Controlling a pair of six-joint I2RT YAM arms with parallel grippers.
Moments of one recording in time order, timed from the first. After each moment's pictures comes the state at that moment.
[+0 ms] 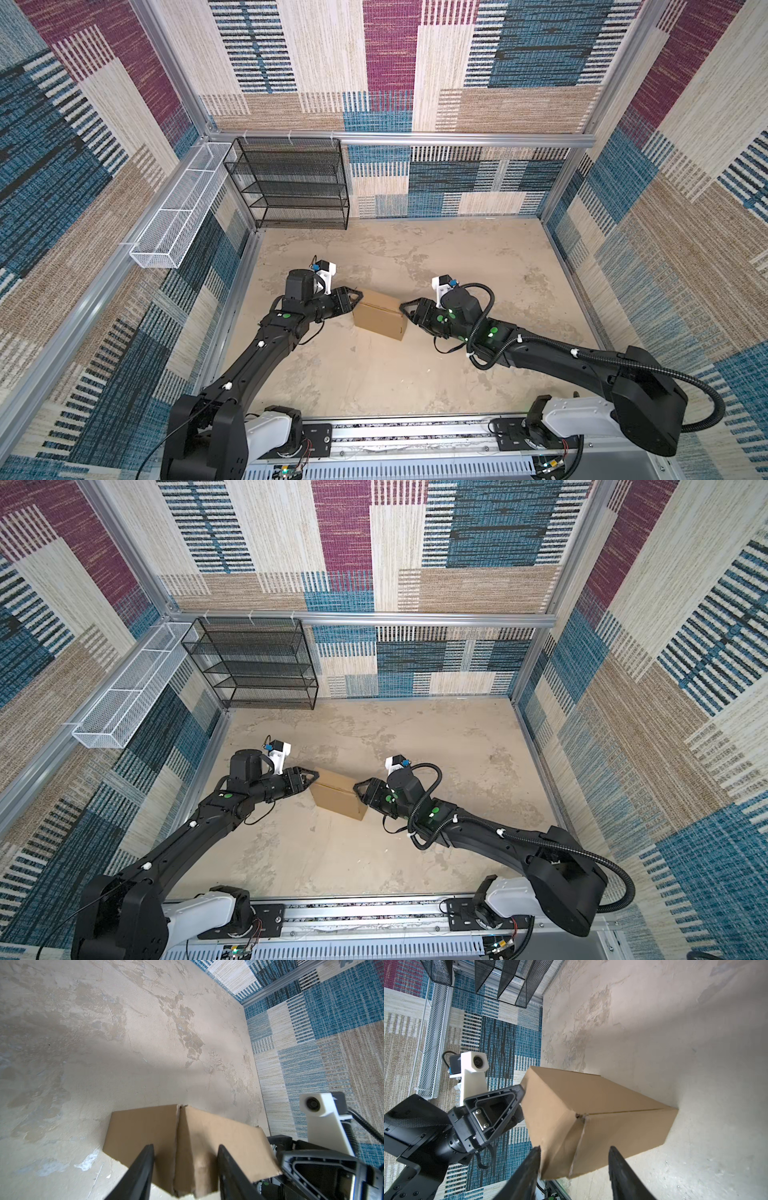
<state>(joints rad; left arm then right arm) -0.20 1.19 0.70 -0.16 0.56 -0.55 0.83 1.32 0.70 0.16 -0.10 1.16</state>
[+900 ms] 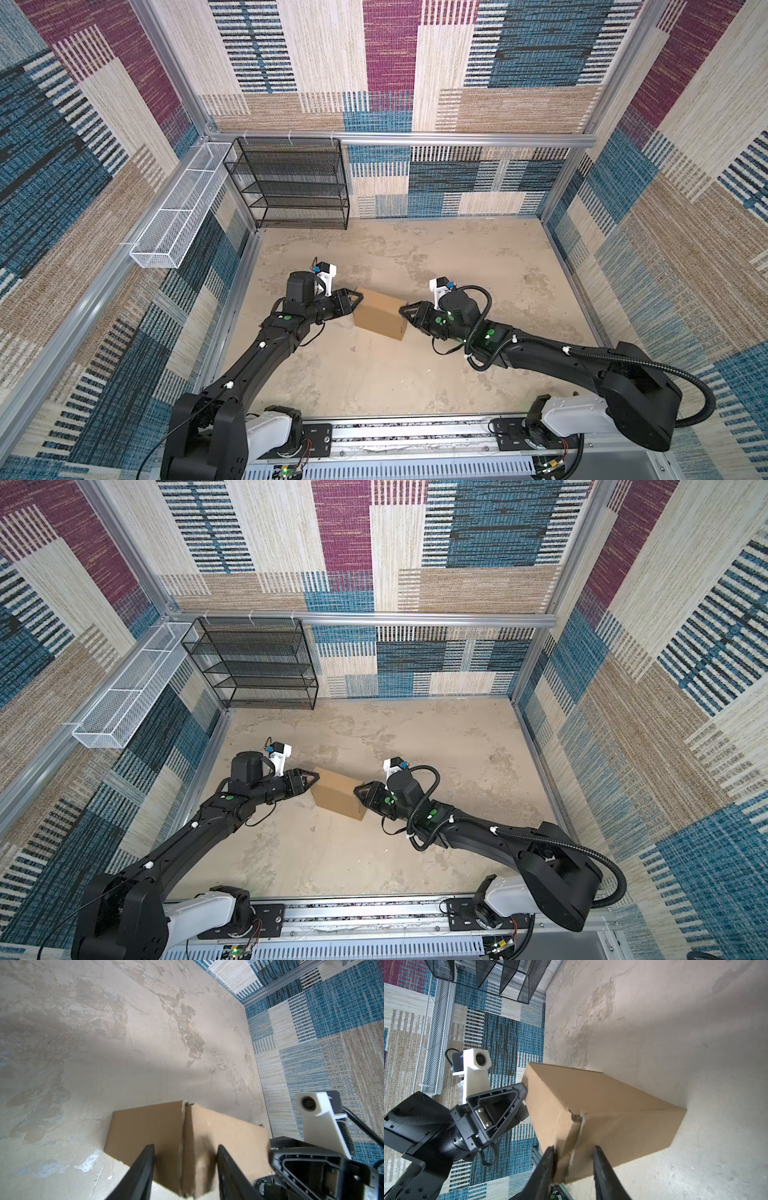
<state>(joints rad) -0.20 1.19 0.68 -0.13 0.56 -0.55 0.83 1.34 0.66 0.24 -0.13 1.16</state>
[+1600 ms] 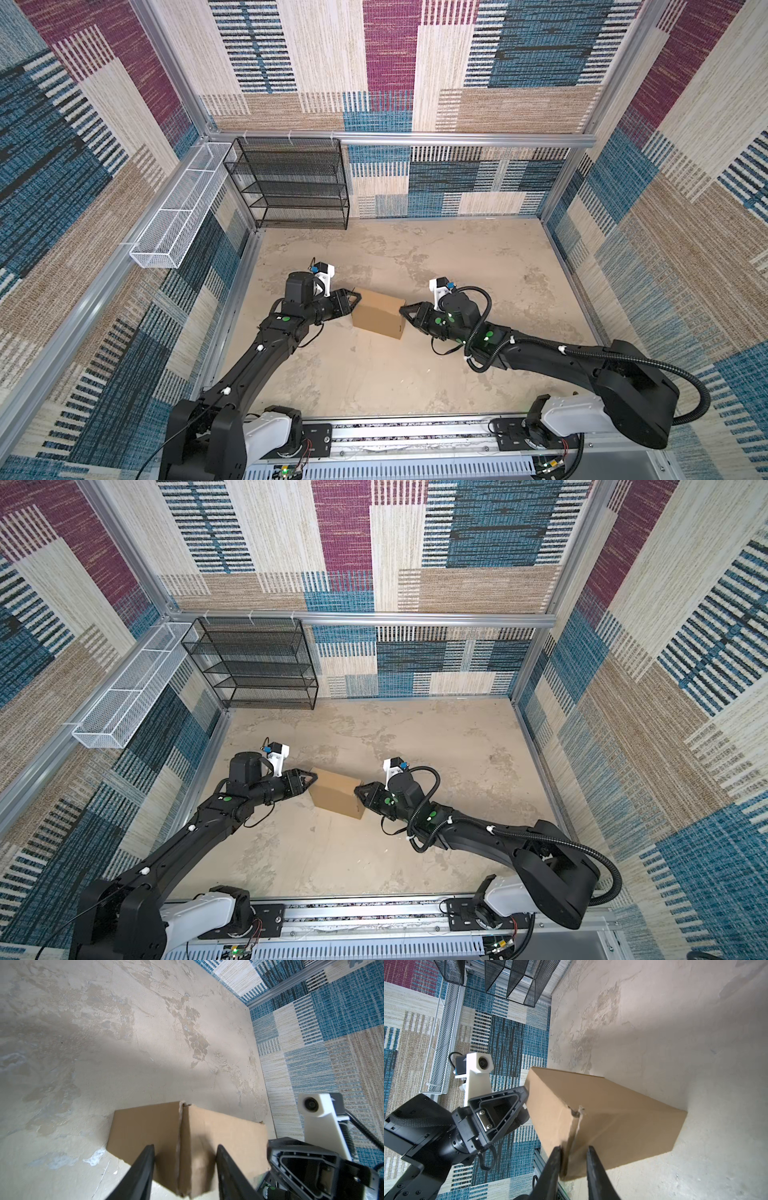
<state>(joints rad) -0.20 1.16 0.69 -0.19 0.52 -0.54 0.83 1.35 0.64 0.31 -0.12 1.15</state>
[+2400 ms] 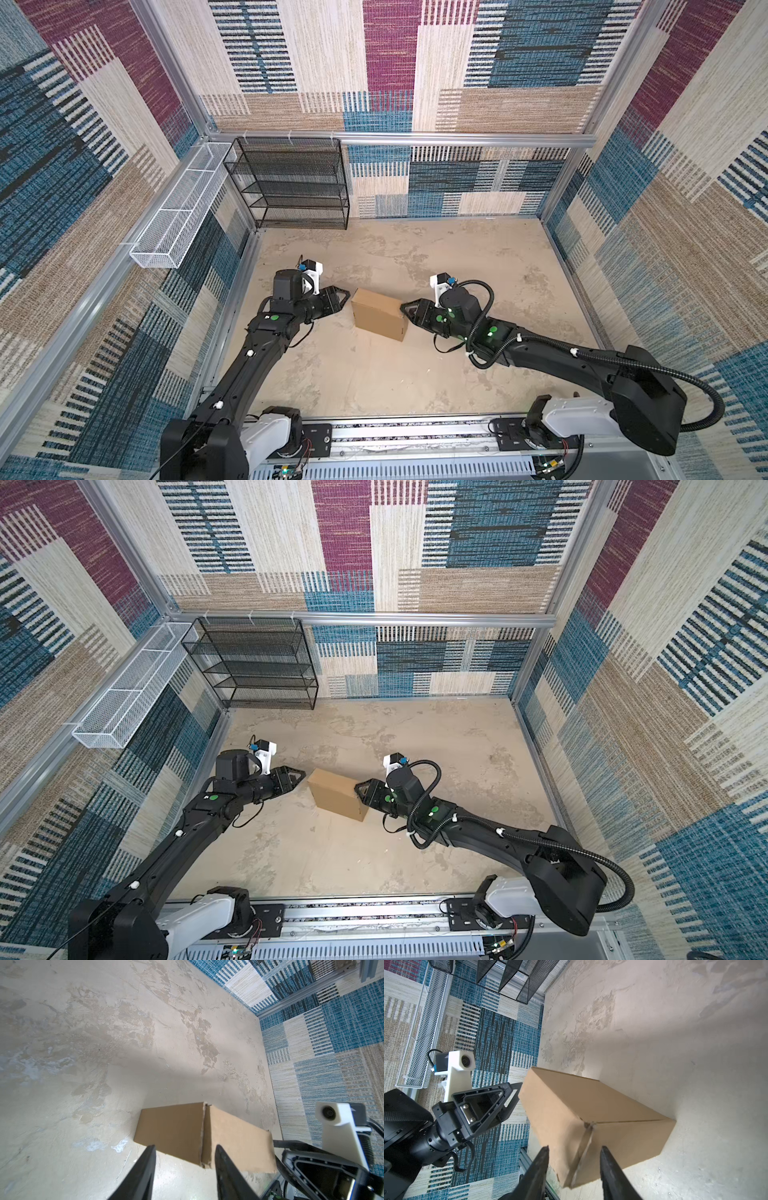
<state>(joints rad) -0.12 1.11 0.74 -0.31 0.51 -0.49 0.83 1.30 0.71 0.14 -0.09 1.06</state>
